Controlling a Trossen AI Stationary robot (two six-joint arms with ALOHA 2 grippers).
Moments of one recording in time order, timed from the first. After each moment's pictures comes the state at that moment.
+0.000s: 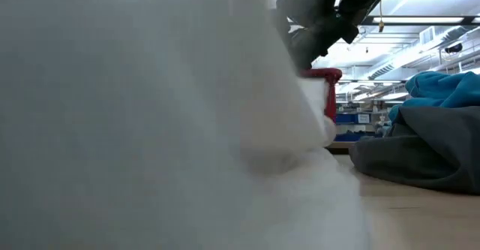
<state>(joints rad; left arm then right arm) -0.41 1.27 0.42 0.19 0.17 -1.12 -0.21 1.63 1.00 -0.08 -0.31 0.76</state>
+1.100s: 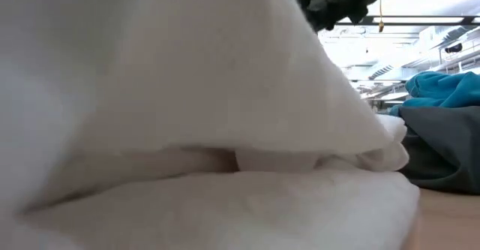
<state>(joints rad) -0.37 1.15 0.42 0.48 -0.19 -1.34 -0.17 1.51 1.00 -0.05 -0.45 0.55</state>
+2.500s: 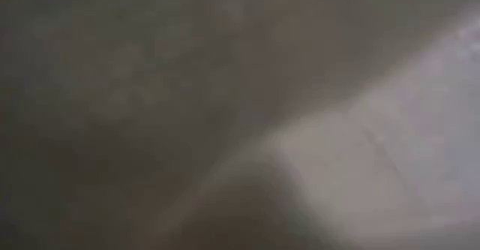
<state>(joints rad) -0.42 1.39 0.45 0.36 -0.09 -1.61 -0.45 1.45 1.02 -0.02 -0.42 0.43</state>
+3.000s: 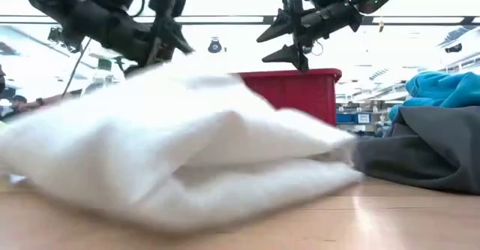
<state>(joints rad) -0.03 1.24 0.50 0.33 -0.02 -1.20 -0.44 1.45 1.02 -0.02 -0.42 0.47</state>
